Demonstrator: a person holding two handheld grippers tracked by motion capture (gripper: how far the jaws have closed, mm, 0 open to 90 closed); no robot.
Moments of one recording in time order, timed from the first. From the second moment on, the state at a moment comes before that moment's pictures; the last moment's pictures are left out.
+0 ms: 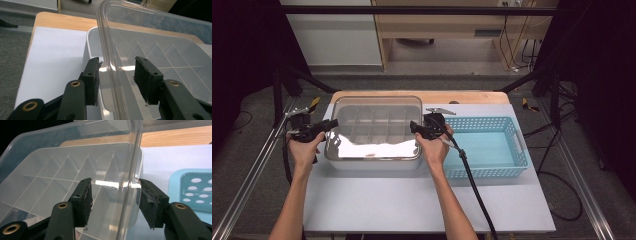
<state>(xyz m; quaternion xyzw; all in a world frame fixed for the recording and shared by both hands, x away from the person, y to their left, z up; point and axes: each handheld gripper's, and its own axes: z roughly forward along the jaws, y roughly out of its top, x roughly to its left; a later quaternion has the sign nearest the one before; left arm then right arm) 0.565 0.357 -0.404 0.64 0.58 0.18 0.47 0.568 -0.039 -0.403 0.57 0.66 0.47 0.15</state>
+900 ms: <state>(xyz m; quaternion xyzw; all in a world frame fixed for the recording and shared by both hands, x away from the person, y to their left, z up) 0.571 0.359 -0.416 0.65 0.59 0.17 0.46 0.578 -0.030 -0.424 0.57 0.66 0.46 0.15</state>
